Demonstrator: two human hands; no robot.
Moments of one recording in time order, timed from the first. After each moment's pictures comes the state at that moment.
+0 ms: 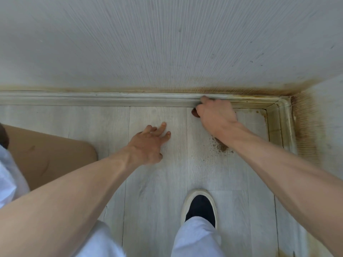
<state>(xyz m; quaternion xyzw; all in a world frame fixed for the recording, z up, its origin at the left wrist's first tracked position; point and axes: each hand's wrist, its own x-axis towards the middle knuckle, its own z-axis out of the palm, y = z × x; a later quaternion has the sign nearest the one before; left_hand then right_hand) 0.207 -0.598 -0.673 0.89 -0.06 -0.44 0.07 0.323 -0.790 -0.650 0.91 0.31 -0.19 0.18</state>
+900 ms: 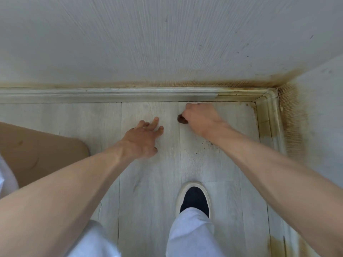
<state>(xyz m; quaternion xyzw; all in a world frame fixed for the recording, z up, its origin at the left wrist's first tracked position) 0.208 -0.603 -0.677 0.89 -0.05 -0.44 0.07 0.302 -0.788 -0.656 0.90 0.33 -0.25 0.13</state>
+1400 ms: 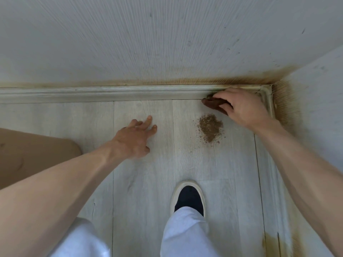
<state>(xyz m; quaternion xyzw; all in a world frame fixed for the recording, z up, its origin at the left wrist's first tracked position) 0.207 -0.602 -0.673 0.89 -0.06 -0.45 0.06 0.338 -0.918 -0.654 0.95 0.26 -0.14 -0.11</state>
